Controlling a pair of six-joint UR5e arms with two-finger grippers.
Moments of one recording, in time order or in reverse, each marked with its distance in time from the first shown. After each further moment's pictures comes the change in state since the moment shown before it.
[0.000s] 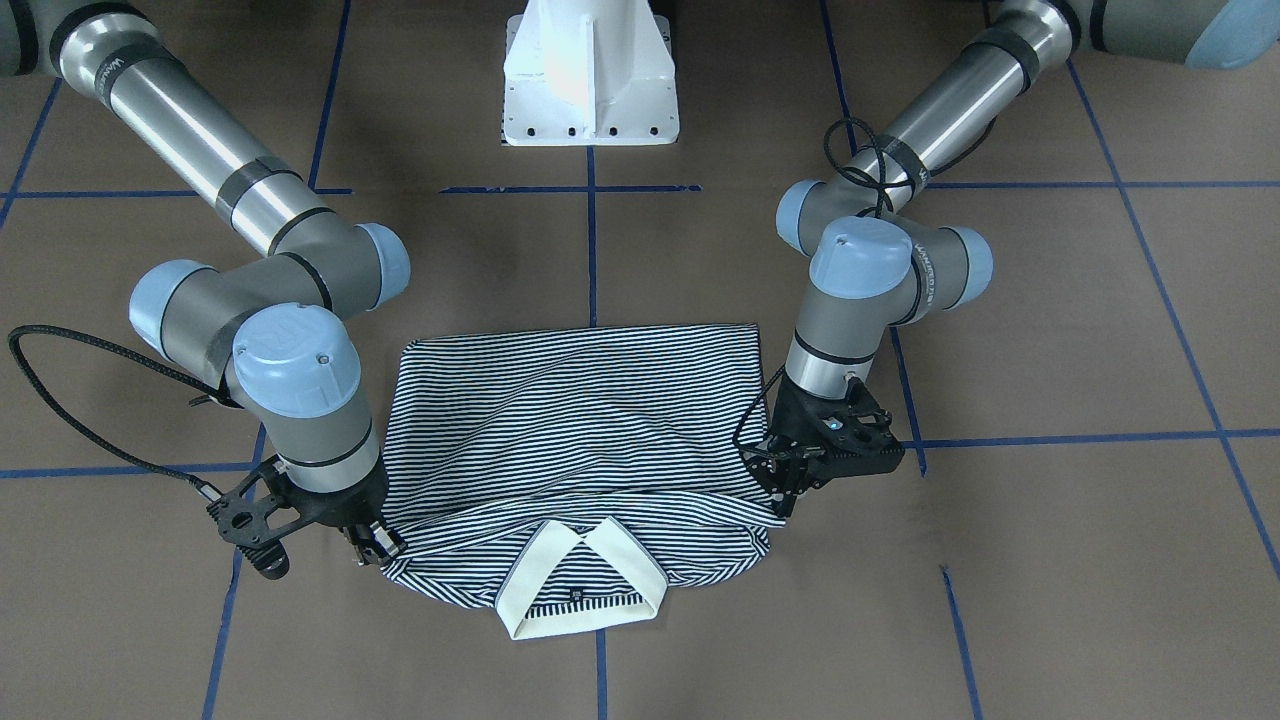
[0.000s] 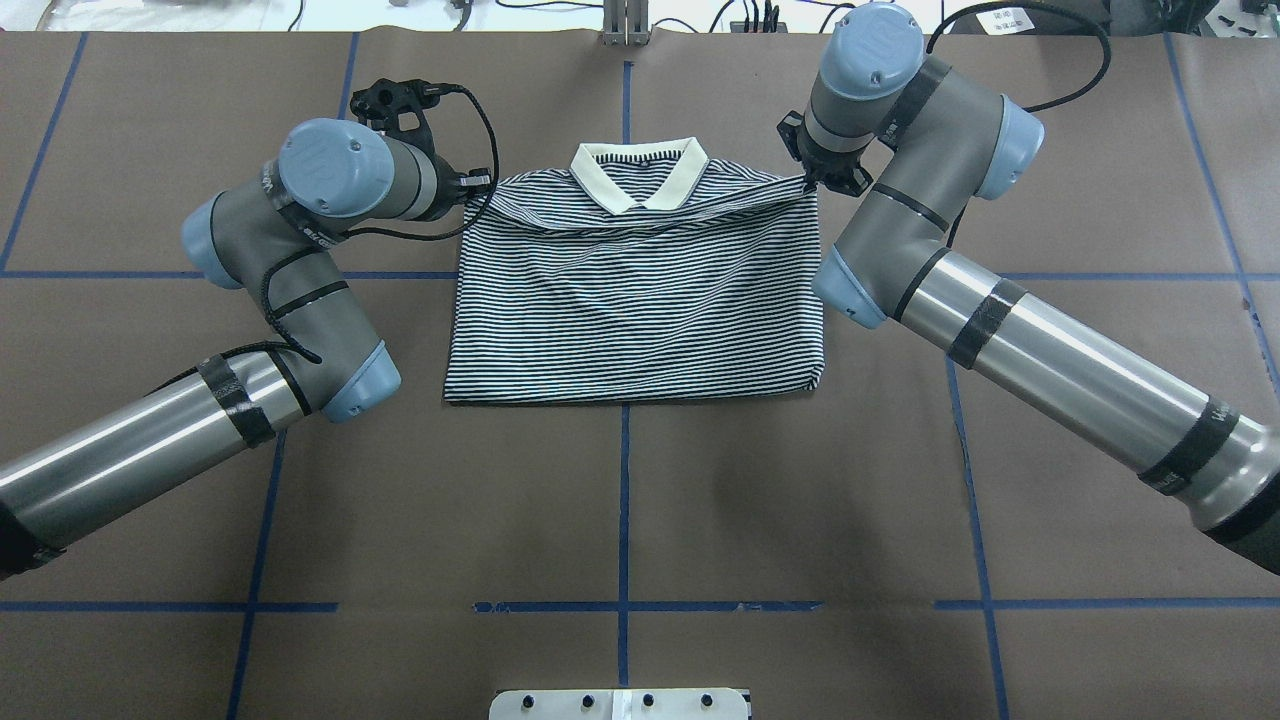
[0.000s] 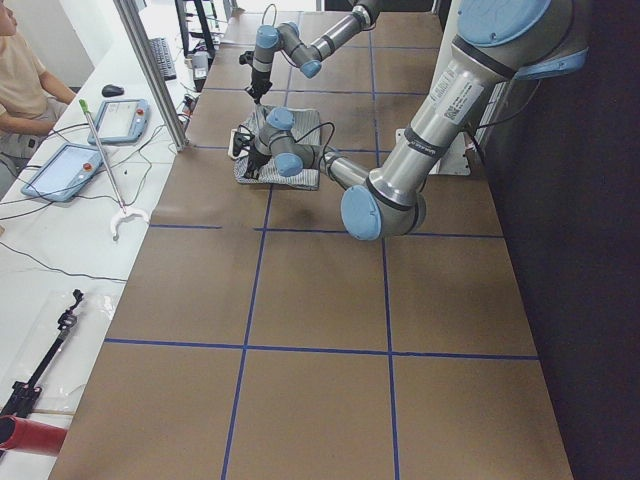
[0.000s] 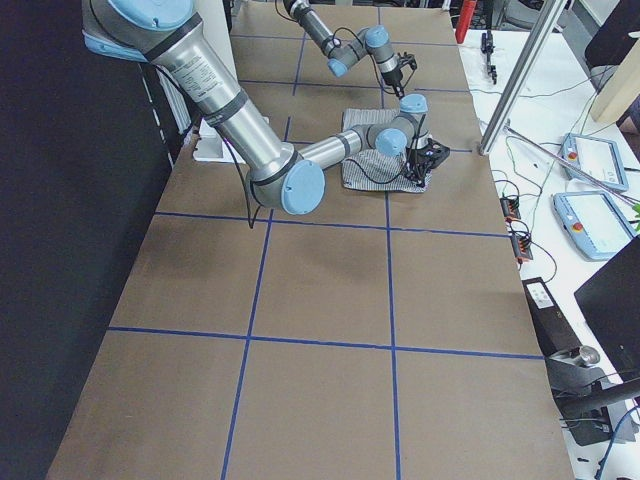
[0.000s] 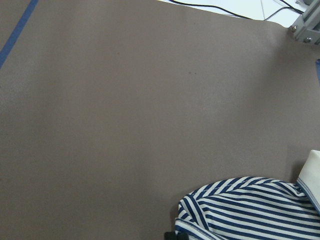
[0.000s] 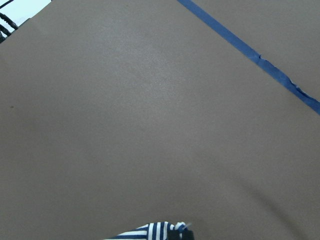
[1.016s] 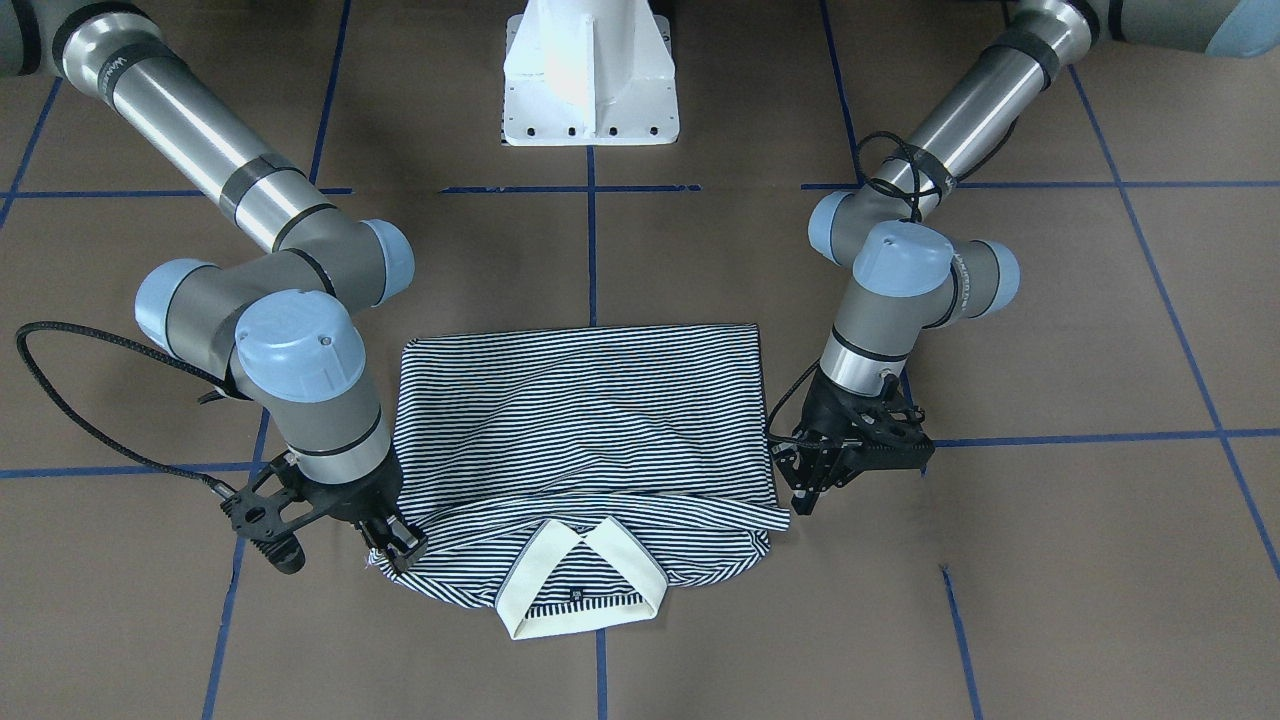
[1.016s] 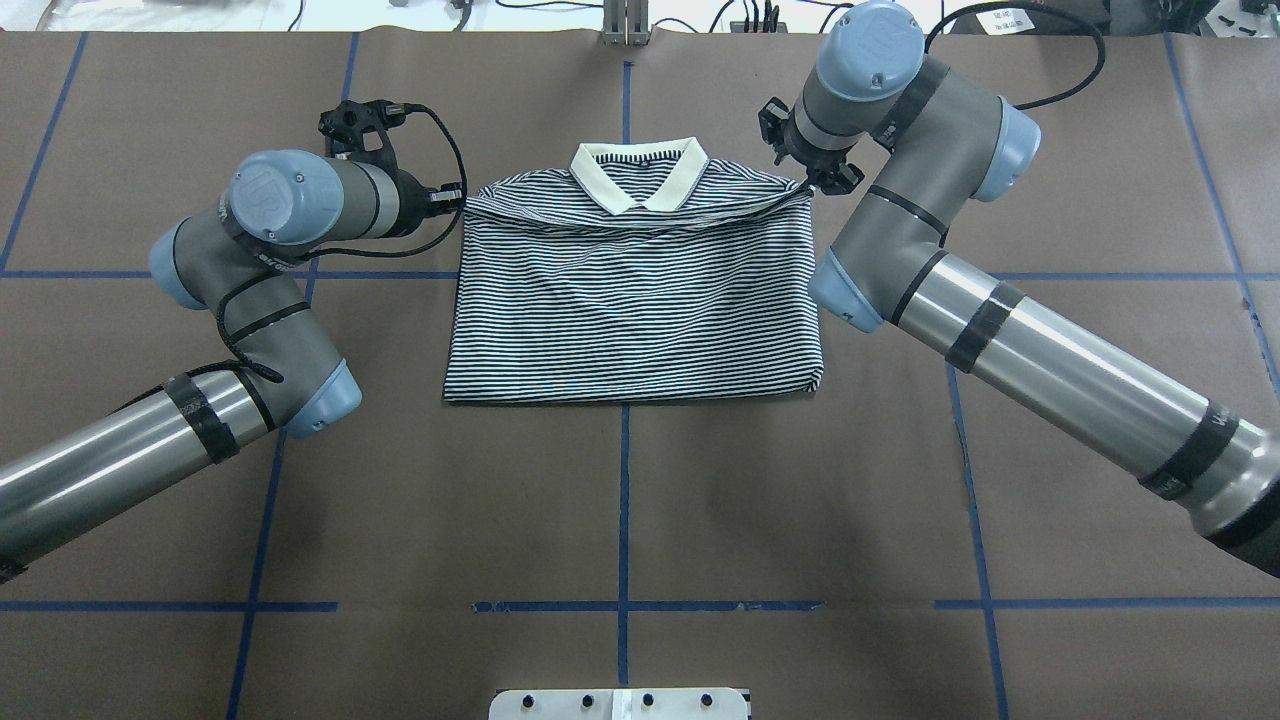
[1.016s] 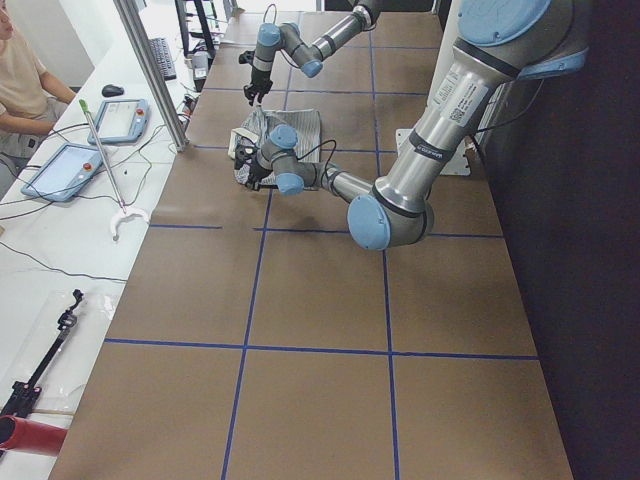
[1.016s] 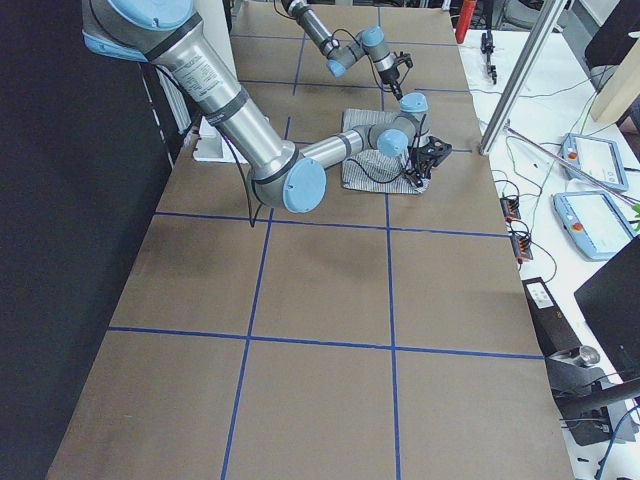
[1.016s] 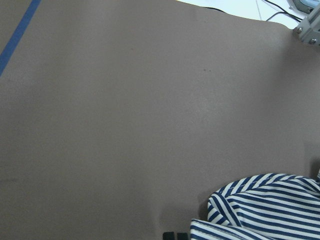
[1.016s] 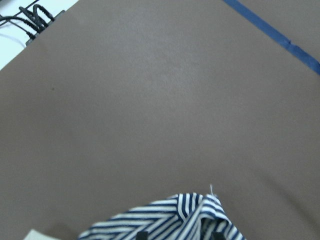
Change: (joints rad) left arm -0.004 0.073 0.011 -0.167 -0.008 -0.005; right arm -0.022 -0.043 0.093 0.050 0.008 0.008
